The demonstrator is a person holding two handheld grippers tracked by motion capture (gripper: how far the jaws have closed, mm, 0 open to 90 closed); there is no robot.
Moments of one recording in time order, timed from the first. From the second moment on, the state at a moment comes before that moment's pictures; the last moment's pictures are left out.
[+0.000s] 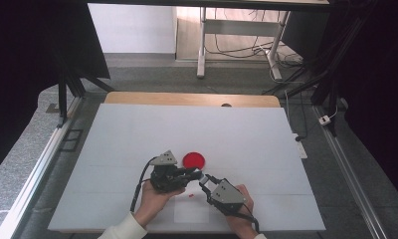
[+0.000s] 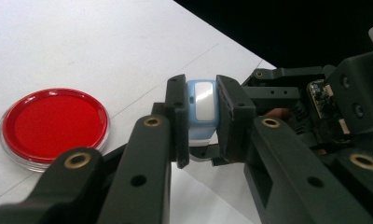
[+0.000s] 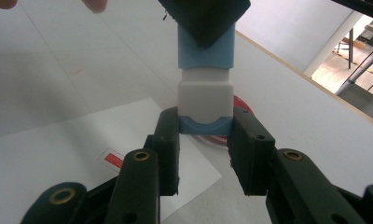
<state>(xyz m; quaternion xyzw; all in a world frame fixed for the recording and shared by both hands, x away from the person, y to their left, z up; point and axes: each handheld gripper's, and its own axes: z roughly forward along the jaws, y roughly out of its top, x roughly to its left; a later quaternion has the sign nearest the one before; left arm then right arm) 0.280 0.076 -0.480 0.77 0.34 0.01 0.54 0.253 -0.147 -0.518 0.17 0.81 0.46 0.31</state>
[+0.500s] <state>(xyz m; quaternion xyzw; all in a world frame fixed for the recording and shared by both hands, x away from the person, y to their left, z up) 0.283 0.090 -0.472 0.76 0.34 0.02 0.55 0.259 -0.160 -0.516 0.19 0.82 0.47 0.27</state>
